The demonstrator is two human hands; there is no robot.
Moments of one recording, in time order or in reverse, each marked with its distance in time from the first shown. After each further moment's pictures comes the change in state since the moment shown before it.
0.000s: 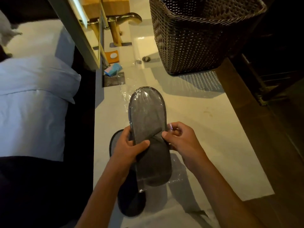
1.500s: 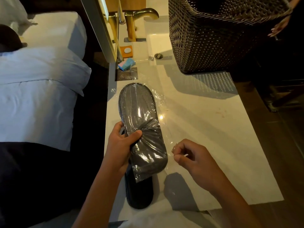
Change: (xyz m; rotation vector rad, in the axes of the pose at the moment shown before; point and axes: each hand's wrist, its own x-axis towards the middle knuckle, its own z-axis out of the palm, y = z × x) left_hand -0.012 0.010 -0.037 -0.292 0.165 0.011; right_hand -0.062 -0.003 -0.002 -0.479 -0.224 -0.195
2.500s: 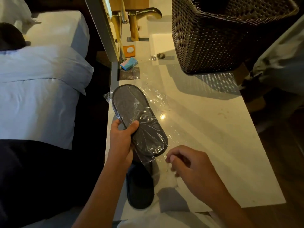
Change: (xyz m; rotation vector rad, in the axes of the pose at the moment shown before) left_hand 0.026 -0.007 0.008 -0.135 0.216 0.008; right_hand -0.015 -0.031 0.014 -0.047 0.046 0.026
